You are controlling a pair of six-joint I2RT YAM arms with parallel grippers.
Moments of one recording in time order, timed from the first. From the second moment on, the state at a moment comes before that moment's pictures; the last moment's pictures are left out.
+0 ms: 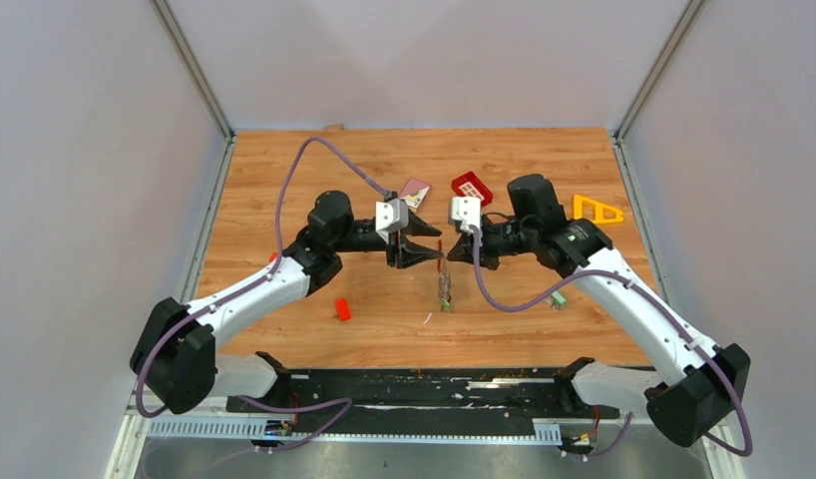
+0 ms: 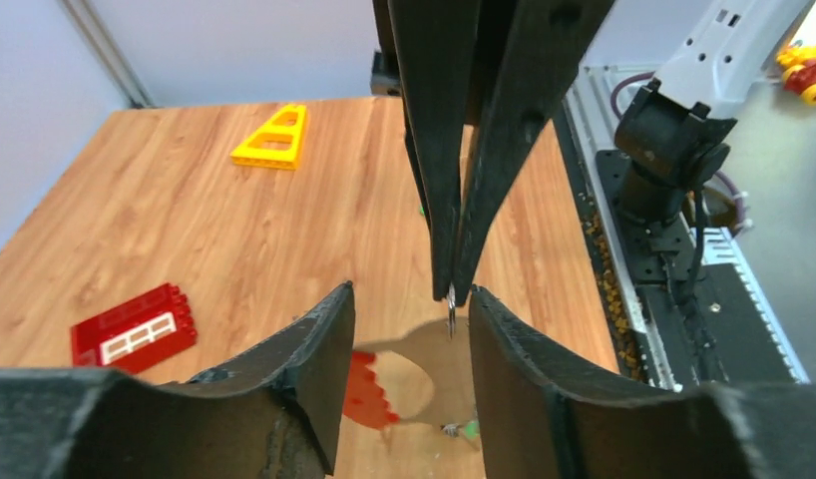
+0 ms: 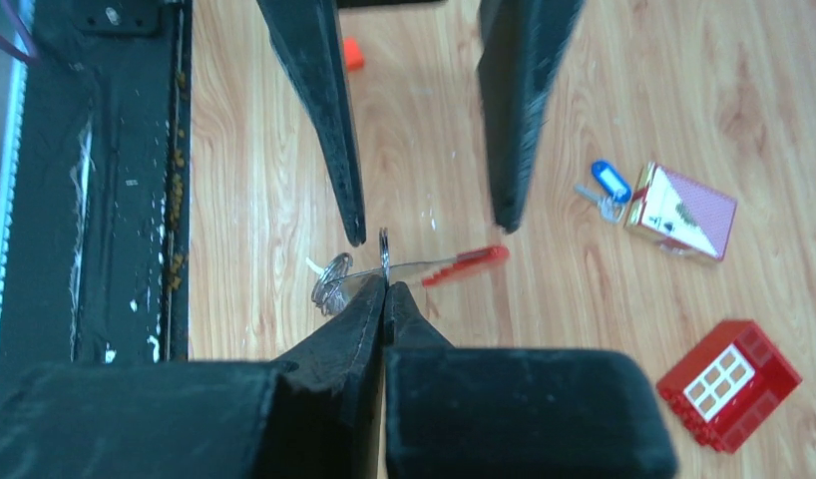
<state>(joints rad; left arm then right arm) -0.66 1.29 0.79 0.52 0.88 0.06 0.55 1.17 1.12 -0.60 -0.77 -0.65</state>
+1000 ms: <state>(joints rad) -0.72 1.41 0.95 0.10 0.91 0.32 0.61 1.24 1.15 -0.73 -0.59 -0.71</state>
